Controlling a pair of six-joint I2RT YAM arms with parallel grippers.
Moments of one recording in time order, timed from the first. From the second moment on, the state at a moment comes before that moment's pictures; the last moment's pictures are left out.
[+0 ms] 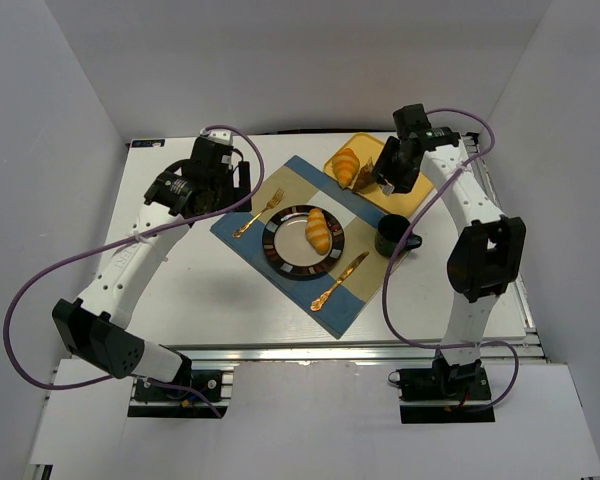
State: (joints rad) left arm -0.45 1.42 1.55 -0.93 -0.31 -0.31; right arm 0.27 1.92 1.87 -0.97 0.03 0.65
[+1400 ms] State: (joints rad) left arm -0.45 1.44 1.55 -0.94 -0.31 -0.31; right arm 0.53 1.68 1.69 -1.06 -0.36 0.33
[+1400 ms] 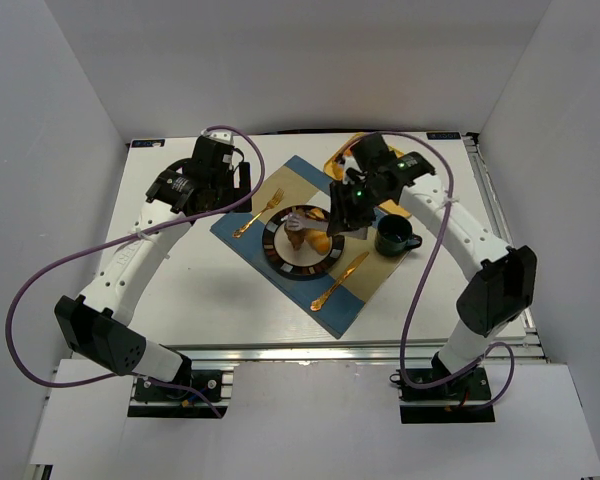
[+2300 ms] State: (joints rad) left arm -0.45 1.44 1.55 -0.93 -0.30 -0.32; right arm 0.63 1.80 1.80 -1.07 -0.30 0.29
